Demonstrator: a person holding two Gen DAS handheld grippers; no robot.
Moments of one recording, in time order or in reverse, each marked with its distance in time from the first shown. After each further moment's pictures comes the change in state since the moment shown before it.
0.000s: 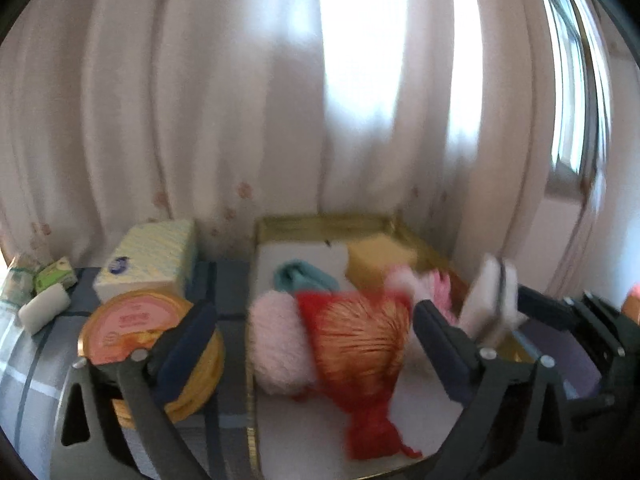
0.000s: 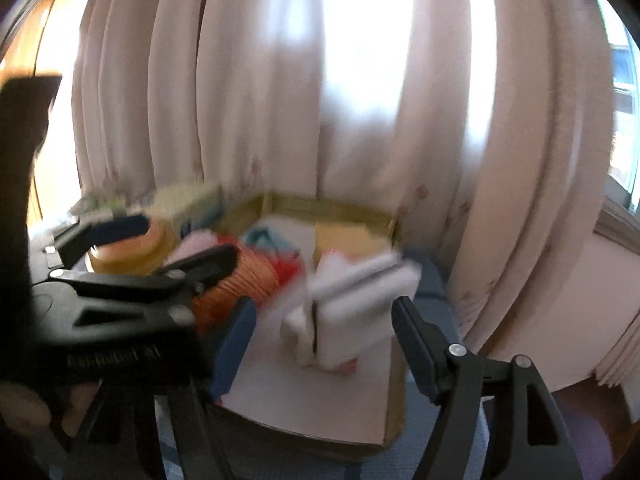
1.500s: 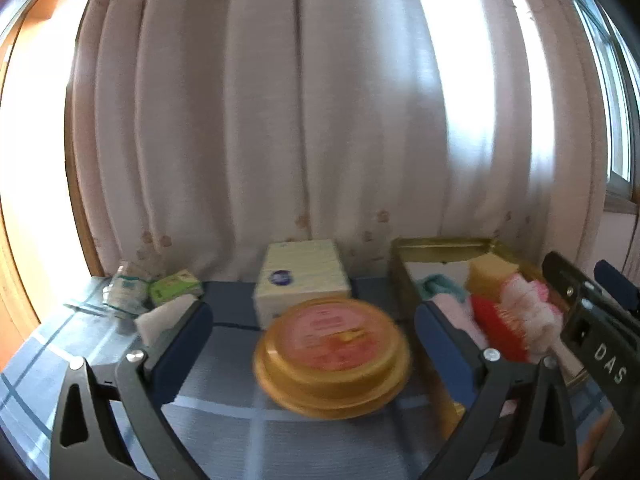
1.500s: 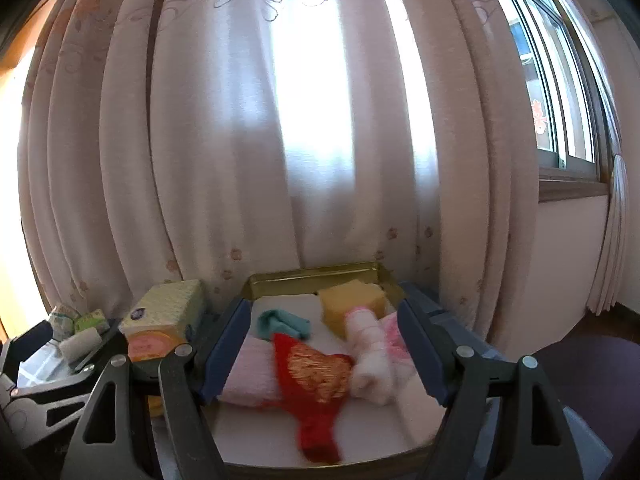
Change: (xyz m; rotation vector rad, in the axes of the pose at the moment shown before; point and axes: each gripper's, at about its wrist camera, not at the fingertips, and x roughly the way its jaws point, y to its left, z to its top) left arm -0.058 0.092 -0.016 -0.026 -0.146 0.258; right arm -0.004 0.075 0.019 0.284 -0.194 -0.244
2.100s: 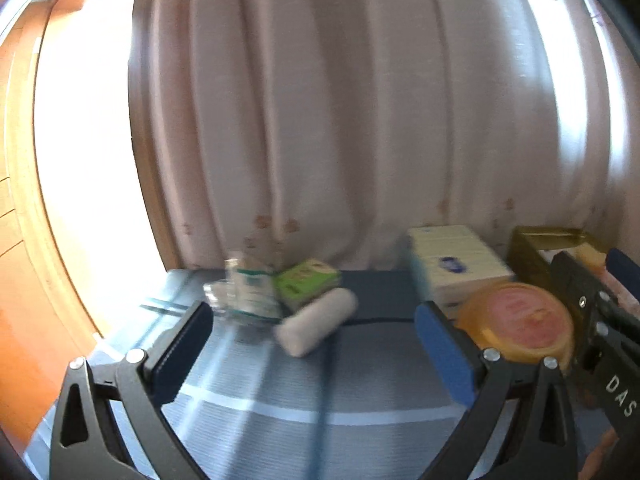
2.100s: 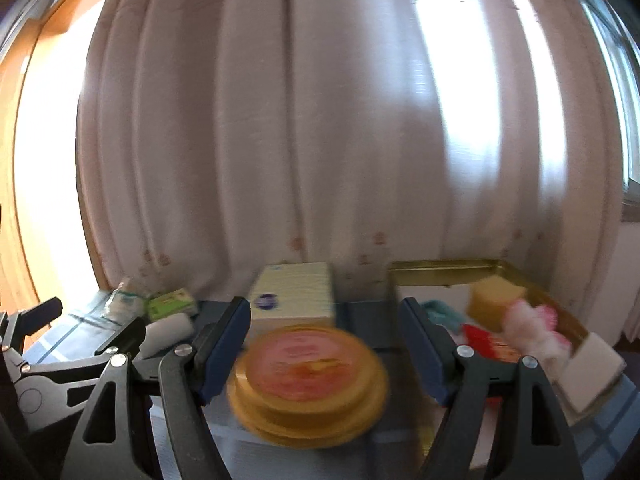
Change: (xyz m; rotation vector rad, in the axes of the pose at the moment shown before) left arm 0.014 0.131 0.006 -0.001 0.062 0.173; right arm 0.014 0.143 -0.014 -0.115 0.045 0.194
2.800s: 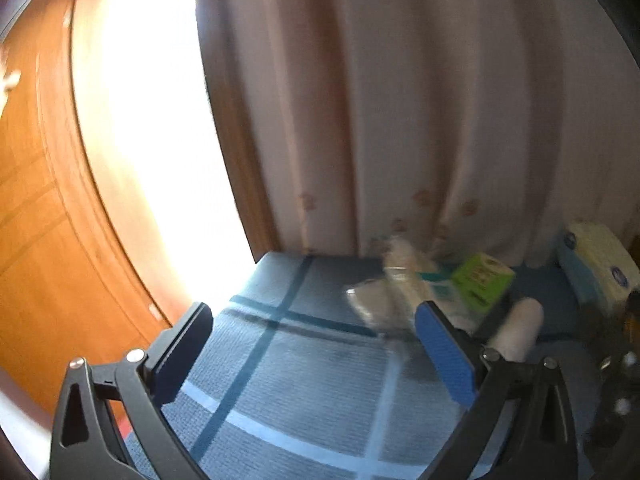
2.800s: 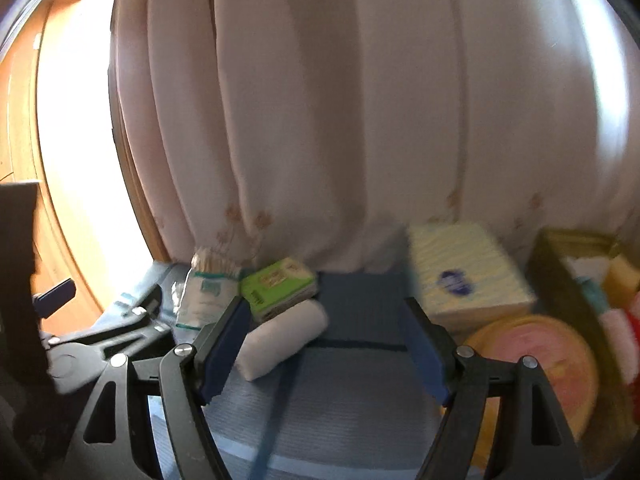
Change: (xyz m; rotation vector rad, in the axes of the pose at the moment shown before) left arm 0.080 0.115 0.013 -0.026 0.140 0.247; right arm 0.086 0.122 0.004 -0.001 0.254 0.191
